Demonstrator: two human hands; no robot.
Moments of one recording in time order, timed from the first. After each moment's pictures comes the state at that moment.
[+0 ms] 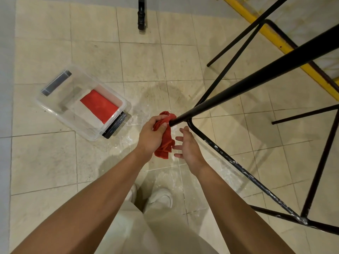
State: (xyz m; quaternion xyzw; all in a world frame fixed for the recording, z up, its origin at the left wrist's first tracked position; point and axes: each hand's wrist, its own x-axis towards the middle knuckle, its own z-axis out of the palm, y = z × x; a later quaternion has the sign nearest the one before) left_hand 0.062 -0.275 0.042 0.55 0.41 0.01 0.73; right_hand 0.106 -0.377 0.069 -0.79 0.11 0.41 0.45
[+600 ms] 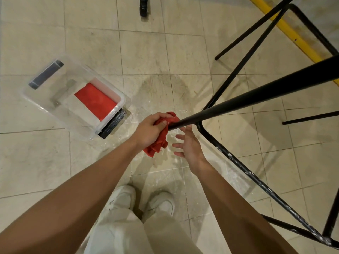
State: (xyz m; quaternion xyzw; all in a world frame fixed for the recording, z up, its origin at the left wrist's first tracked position) left_hand 0.072 -0.241 0.013 0.58 0.32 -0.10 0.74; right_hand 0.119 -0.367 0.035 -0.77 0.14 0.42 0.45
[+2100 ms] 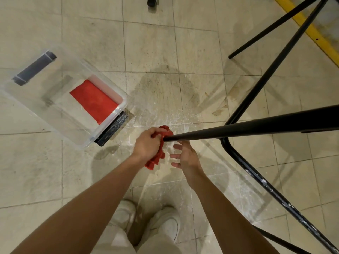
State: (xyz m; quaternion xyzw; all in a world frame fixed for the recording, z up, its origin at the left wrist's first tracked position) left_hand 0.070 -0.244 -0.060 0.57 0.45 -0.13 0.68; right_hand 0.113 -0.349 -0.034 -0.78 0.16 0.43 0.43
